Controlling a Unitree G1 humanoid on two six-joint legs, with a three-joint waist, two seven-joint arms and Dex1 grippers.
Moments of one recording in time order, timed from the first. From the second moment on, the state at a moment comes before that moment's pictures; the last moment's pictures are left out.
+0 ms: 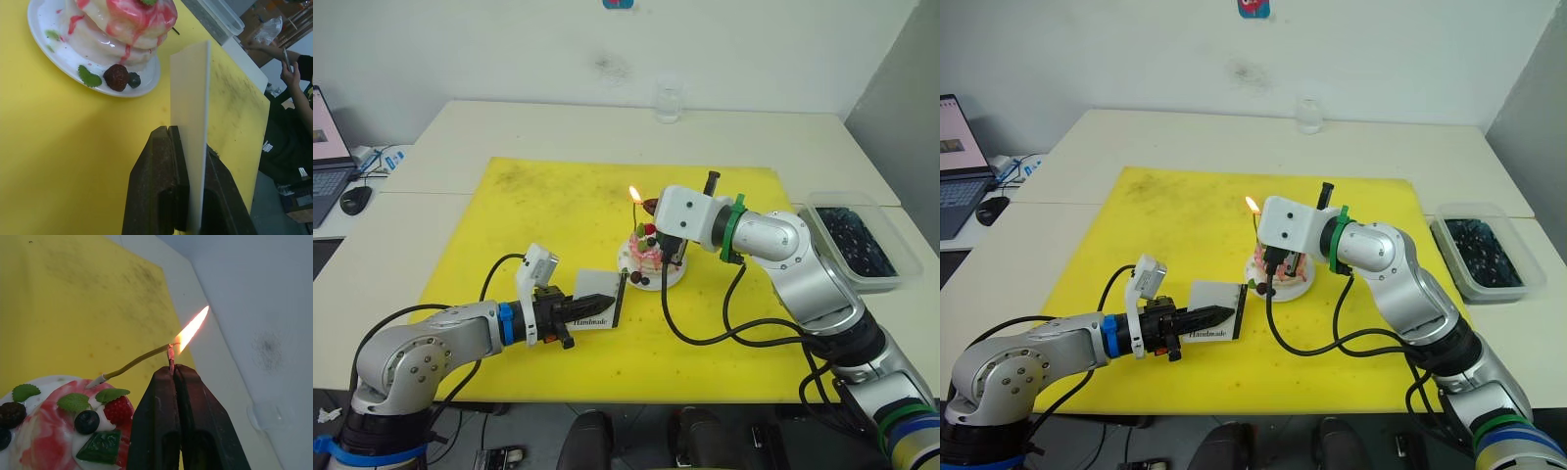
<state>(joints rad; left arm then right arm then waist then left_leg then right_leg) -0.15 0.70 0.16 -0.42 -1.05 1.08 -0.60 -0.74 -0.49 0.42 -0.36 -0.19 0.51 0.71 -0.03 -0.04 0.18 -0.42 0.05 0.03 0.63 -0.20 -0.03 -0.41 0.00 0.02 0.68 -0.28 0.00</state>
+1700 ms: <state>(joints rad) -0.18 0.64 0.07 -0.42 -1.04 1.08 -0.63 -0.11 -0.61 -0.38 -0.75 0.05 0.97 0.69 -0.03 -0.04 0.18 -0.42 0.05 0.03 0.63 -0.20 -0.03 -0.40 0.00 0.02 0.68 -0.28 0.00</state>
